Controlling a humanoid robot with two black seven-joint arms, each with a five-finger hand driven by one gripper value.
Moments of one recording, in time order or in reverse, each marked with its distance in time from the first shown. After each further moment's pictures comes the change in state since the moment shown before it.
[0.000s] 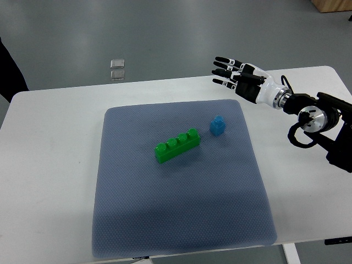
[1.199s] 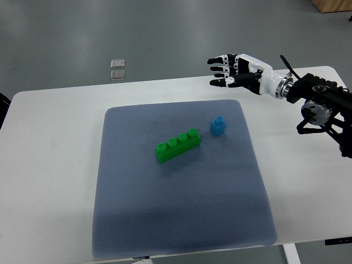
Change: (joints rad) left arm -0.001 0.000 -0.002 0.007 0.000 0.000 0.000; right arm 0.057 -0.030 0.013 0.002 -0.578 0.002 0.085
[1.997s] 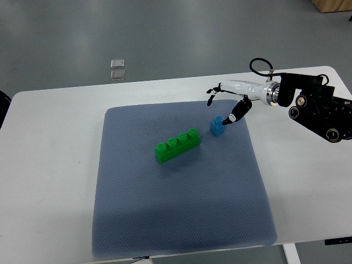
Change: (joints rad) left arm 0.000 0.000 0.001 0.002 0.000 0.000 0.000; right arm 0.065 0.021 -0.138 0.008 -0.961 -0.114 0.052
